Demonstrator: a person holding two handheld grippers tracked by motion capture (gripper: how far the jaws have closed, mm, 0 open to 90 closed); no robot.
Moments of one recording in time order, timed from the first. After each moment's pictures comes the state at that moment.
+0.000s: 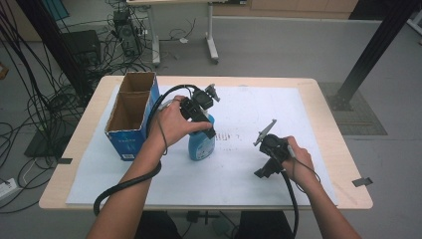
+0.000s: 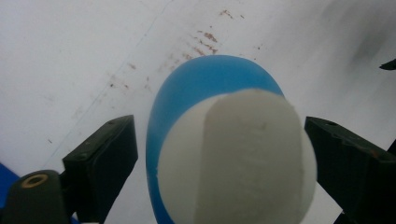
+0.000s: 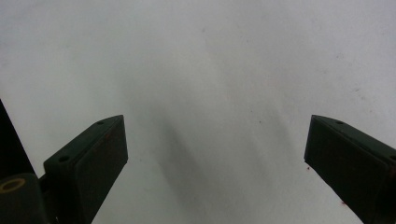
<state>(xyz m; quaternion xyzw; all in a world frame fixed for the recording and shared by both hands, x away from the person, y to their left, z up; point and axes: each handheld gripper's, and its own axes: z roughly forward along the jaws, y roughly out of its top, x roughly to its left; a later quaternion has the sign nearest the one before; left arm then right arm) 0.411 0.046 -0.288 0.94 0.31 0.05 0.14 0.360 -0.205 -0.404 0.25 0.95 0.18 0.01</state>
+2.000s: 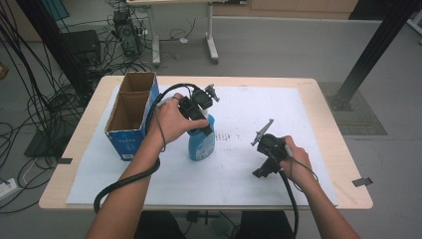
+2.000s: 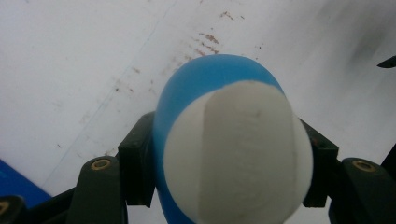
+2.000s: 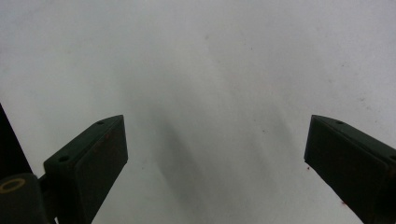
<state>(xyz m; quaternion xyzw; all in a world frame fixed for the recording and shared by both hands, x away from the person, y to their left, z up) 0.409 0.048 -0.286 0.94 0.29 0.06 0.15 0.363 -0.199 -0.405 0.24 0.95 0.18 0.01</state>
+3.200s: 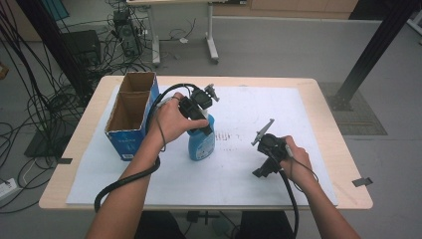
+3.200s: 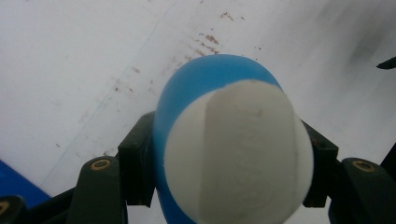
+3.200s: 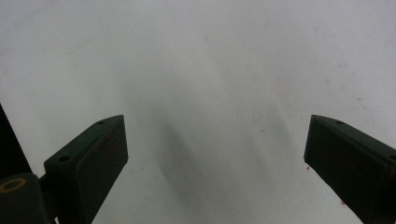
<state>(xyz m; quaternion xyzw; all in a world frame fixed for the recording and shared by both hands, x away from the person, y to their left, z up) 0.409 0.049 -0.286 0.94 0.29 0.06 0.15 0.362 -0.200 -0.404 0.24 0.95 0.18 0.01</state>
